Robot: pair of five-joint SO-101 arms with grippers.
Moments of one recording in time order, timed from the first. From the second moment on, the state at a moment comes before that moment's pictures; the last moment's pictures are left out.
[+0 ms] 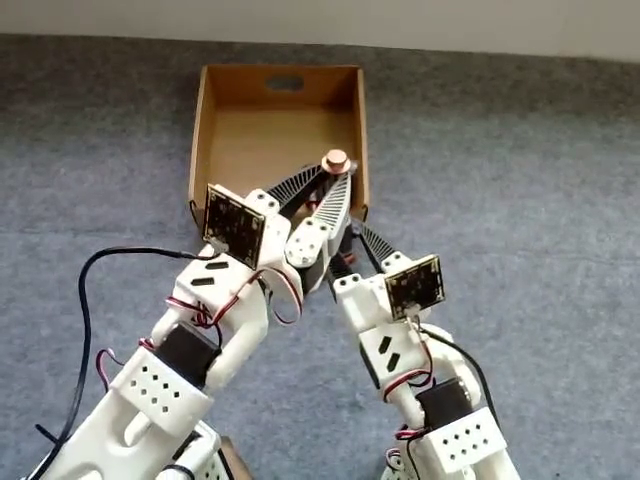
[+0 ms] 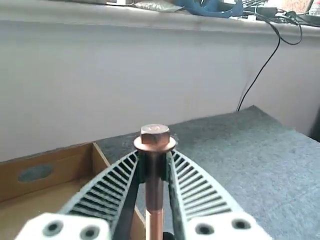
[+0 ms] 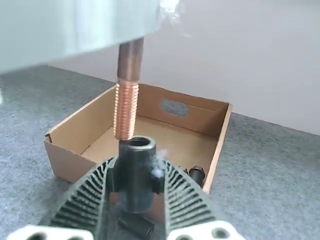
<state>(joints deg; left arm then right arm) 29.2 -59.9 60.9 6.6 7.2 -28.0 -85.2 89.5 8.0 3.2</state>
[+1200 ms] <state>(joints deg) 29.3 -47.0 61.1 -2.9 7.2 -28.0 -85.3 90.9 7.7 3.2</state>
